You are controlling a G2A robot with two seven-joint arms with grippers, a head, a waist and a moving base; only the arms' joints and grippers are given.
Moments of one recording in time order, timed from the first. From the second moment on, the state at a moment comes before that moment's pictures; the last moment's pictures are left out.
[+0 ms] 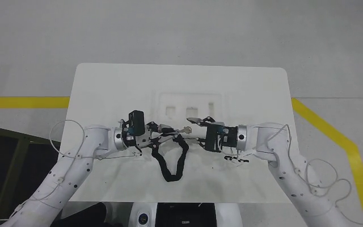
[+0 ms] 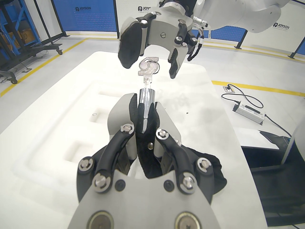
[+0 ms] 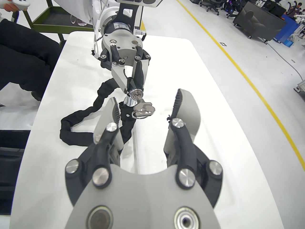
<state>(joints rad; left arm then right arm) 1.11 -0.88 -1.03 -1.56 1.26 -0.96 0.39 -1.11 -1.08 1.09 -1.81 -1.34 -0.90 0.07</state>
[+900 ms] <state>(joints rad) 1.11 -0.90 -1.04 -1.57 1.30 -0.96 0.39 -1.09 -1.07 1.07 -1.81 -0.96 -0.85 0.38</state>
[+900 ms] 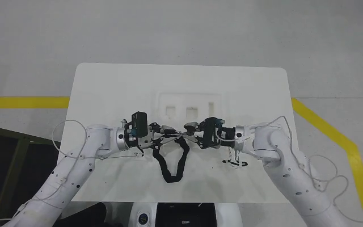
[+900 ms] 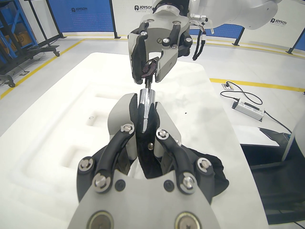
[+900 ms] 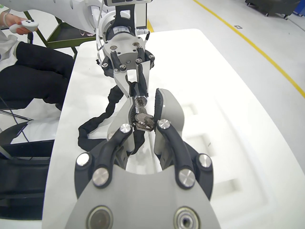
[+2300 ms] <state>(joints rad) 1.44 -0.83 -1.45 -1.63 1.42 -0.77 0.25 -1.22 -1.06 1.17 -1.81 -0.55 -0.59 0.46</state>
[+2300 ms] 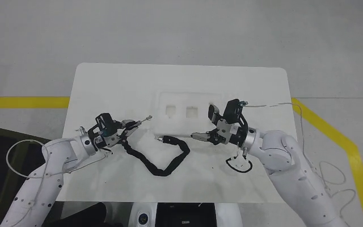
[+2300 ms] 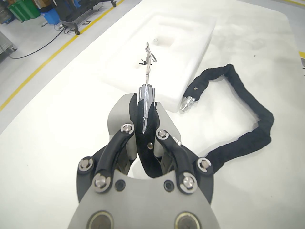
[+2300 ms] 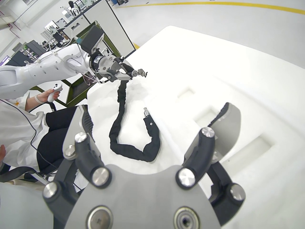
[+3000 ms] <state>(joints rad) 1.30 -0.86 -1.32 -1.57 1.57 -0.71 0.14 -1.31 -1.05 1.26 -1.82 -0.56 -0.55 0.39</state>
